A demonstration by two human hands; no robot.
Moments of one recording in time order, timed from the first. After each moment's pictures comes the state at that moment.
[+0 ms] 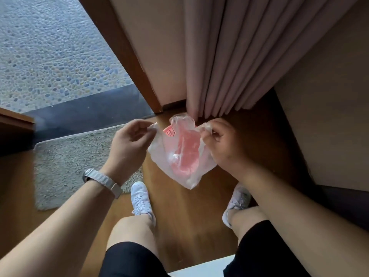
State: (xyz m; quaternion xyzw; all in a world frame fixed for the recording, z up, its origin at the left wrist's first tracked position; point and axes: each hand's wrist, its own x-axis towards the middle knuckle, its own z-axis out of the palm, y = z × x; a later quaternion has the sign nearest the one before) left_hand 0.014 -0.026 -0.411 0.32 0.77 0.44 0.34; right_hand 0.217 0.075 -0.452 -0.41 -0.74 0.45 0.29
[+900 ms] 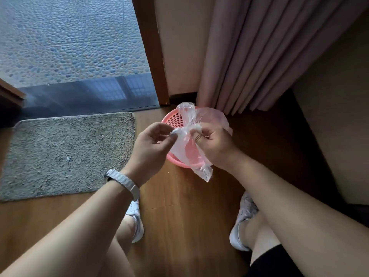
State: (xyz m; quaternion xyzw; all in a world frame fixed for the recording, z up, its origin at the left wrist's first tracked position) left_hand 0.052 -0.111 -0.594 0.32 0.70 0.53 0.34; right_hand 0.199 -0.005 -0.600 -0.37 -0.73 0.55 0.17
